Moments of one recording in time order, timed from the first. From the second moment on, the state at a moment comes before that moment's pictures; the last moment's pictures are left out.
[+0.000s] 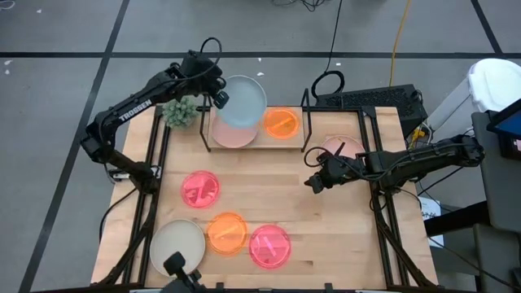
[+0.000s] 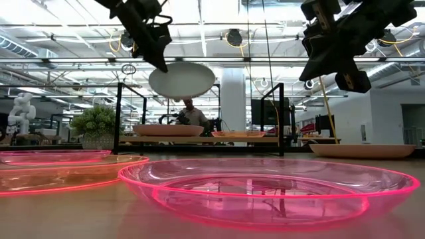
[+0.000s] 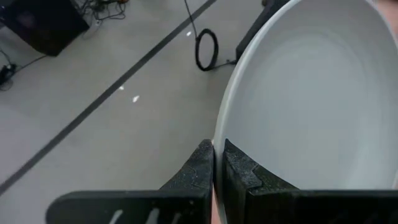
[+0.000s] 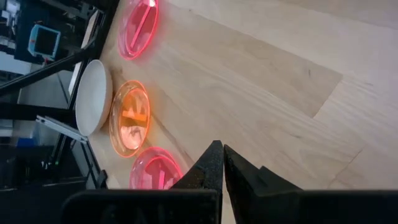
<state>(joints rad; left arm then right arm) 0.78 1.48 1.43 -0.65 -0.05 0.17 0.10 1.02 0.59 -0.28 0.06 1.17</state>
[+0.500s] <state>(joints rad) 0.80 1.62 1.43 -0.68 -0.05 0.34 0.10 1.02 0.59 -0.28 0.06 1.19</state>
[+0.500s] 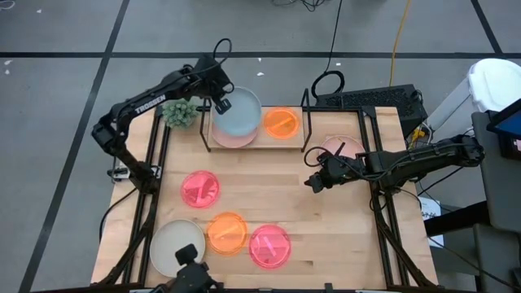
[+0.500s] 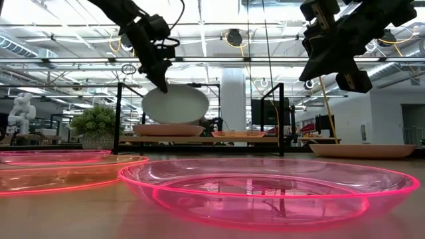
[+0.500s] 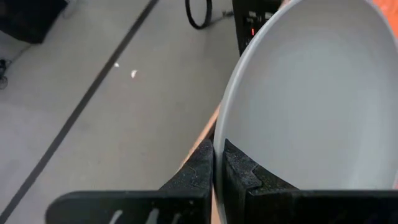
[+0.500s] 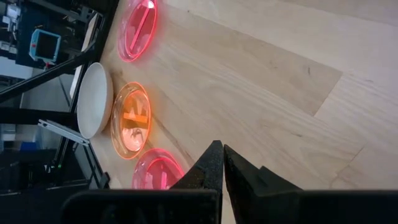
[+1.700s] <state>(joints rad) 0.81 1.64 1.43 -0.79 -0.05 0.29 0.10 1.02 0.59 -0.28 0.11 1.19</state>
